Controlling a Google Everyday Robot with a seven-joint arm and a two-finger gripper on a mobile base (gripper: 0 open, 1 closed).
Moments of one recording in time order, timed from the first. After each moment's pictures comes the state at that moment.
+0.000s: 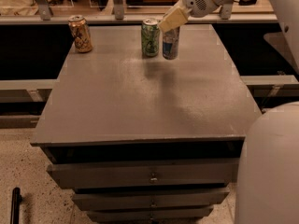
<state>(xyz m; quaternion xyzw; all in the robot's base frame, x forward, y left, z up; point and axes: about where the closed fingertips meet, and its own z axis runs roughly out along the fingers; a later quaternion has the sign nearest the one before) 0.720 -0.071 0.969 -0.51 0.74 0.19 0.39</state>
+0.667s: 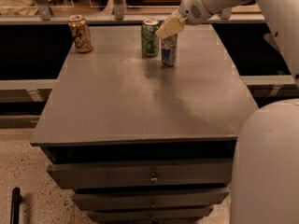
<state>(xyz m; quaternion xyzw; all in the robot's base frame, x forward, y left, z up) 0.726 -0.068 0.941 -0.50 0.76 0.20 0.37</state>
